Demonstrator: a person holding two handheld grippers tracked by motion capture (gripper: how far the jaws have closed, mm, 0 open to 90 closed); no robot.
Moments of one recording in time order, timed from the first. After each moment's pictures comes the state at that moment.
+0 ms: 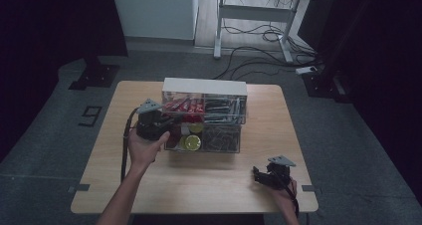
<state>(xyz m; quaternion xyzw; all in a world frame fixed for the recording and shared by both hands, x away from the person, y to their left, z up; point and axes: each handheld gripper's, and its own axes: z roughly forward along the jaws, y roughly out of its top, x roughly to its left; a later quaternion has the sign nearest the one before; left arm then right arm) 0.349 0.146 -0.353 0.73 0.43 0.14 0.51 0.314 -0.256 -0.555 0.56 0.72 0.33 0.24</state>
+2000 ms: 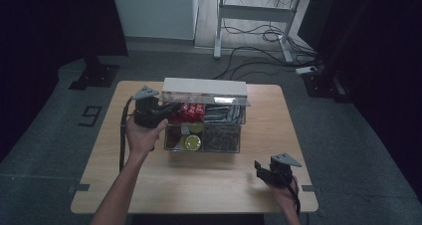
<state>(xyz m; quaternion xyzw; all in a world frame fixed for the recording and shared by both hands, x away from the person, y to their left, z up) 0.365 0.150 -0.327 0.72 0.43 0.15 0.53 0.304 -0.251 -0.522 0.54 0.70 0.38 0.26</state>
